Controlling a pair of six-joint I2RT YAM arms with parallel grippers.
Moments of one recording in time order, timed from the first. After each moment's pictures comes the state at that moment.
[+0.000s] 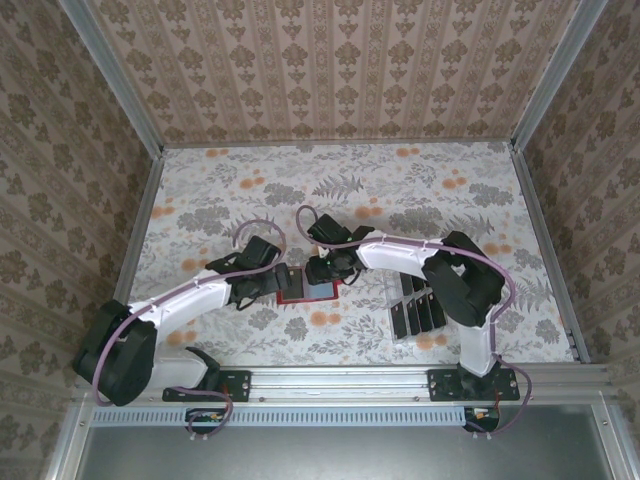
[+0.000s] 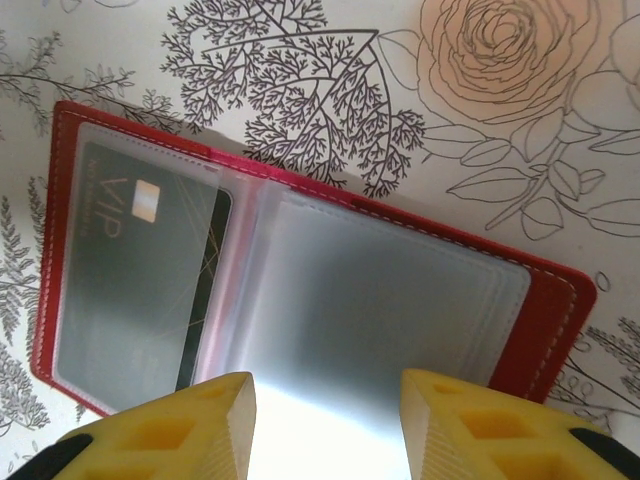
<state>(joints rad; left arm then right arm) -0.64 1.28 0.64 -0.50 -0.18 -0.79 0.79 1.94 1.28 -0.47 -0.15 0.52</state>
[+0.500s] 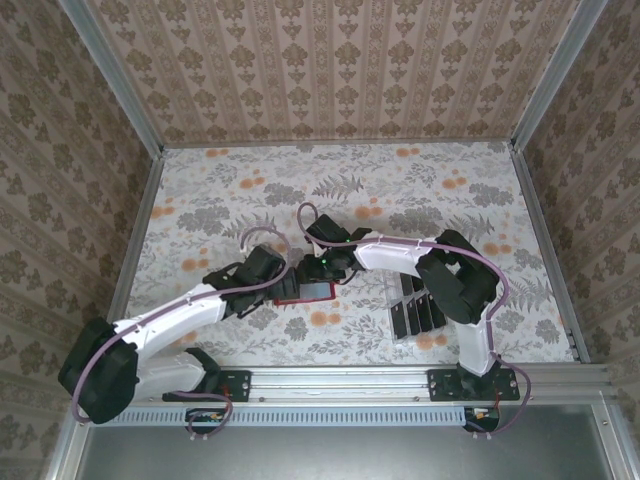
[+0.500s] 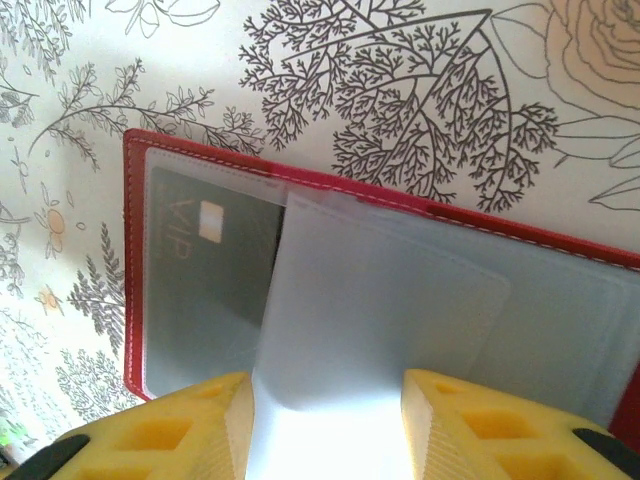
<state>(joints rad) -0.76 1.15 0.58 -0.44 -0.20 -0.74 0.79 1.97 1.27 -0.36 -0.28 0.67</state>
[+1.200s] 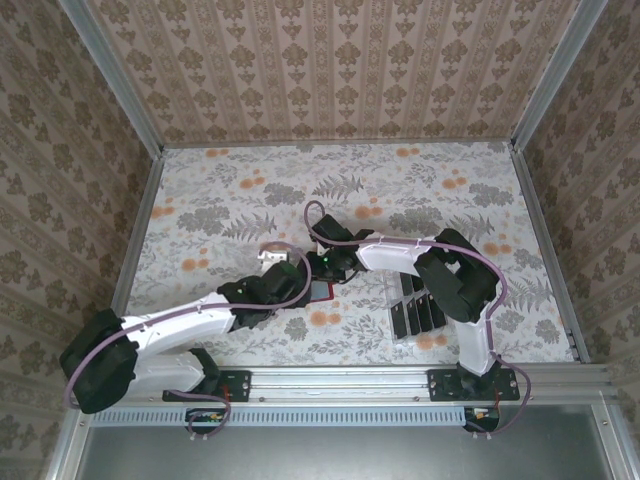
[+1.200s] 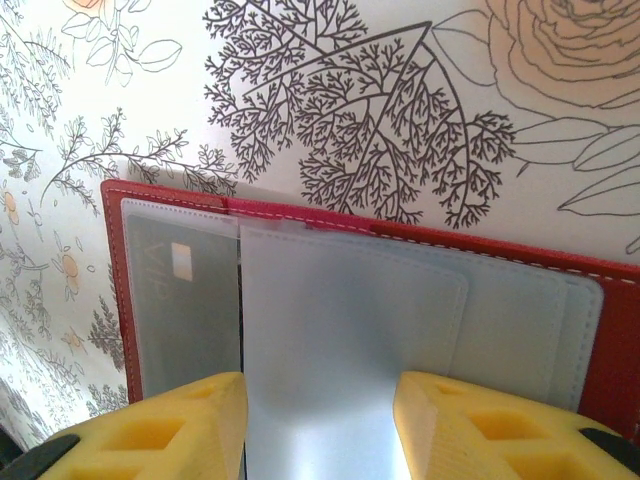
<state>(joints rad) -0.97 1.18 0.56 -0.35 -0.40 -0.72 0.78 1.98 1.24 -0.30 -0.30 0.78</state>
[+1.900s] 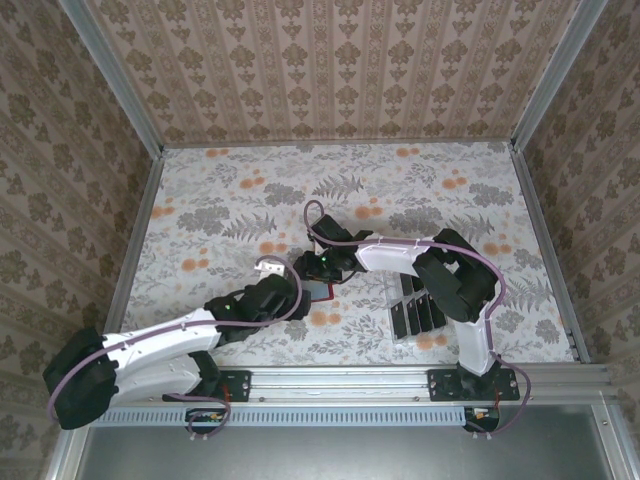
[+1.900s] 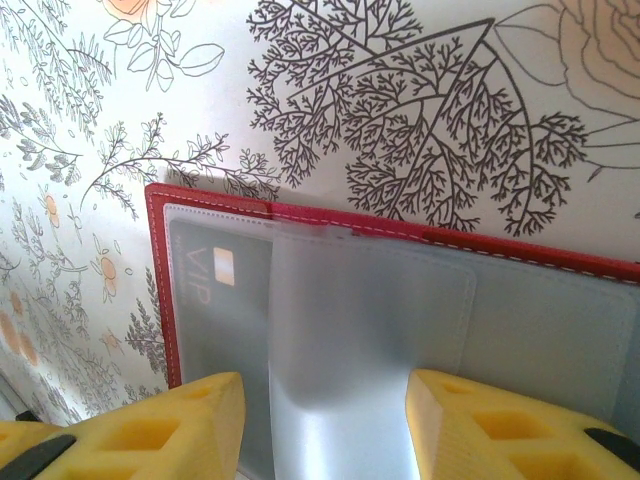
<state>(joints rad) -1.00 1.03 0.43 -0.27 -0.33 -0.67 0.78 1.98 1.23 -0.25 -0.33 0.82</state>
